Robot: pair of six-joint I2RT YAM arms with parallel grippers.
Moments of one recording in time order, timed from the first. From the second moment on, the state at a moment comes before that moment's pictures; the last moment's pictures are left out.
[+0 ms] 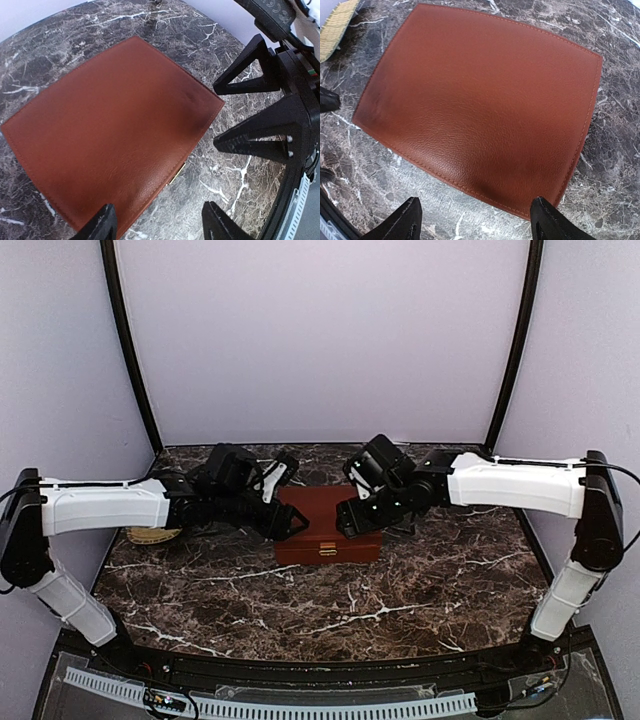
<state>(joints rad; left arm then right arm) -0.79 1.50 1.02 -0.17 0.19 -0.20 0.93 1.69 1.34 -0.61 0.13 0.45</state>
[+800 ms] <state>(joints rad) -0.83 1.67 1.01 -0.06 0.13 -0.28 0.97 1.80 1.34 -0.58 0.22 0.51</state>
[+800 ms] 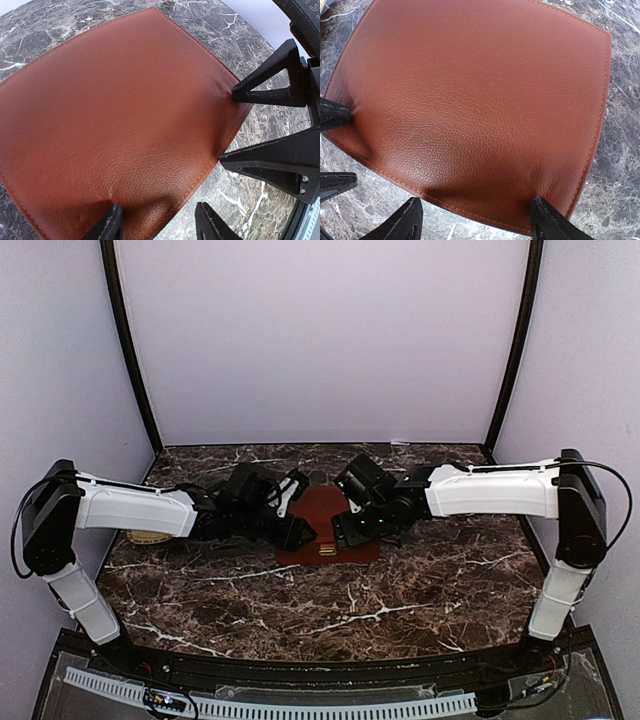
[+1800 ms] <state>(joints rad) -0.77 1.65 1.00 0.24 0.10 -0.33 0.87 1.72 1.22 -0.27 0.23 0.52</state>
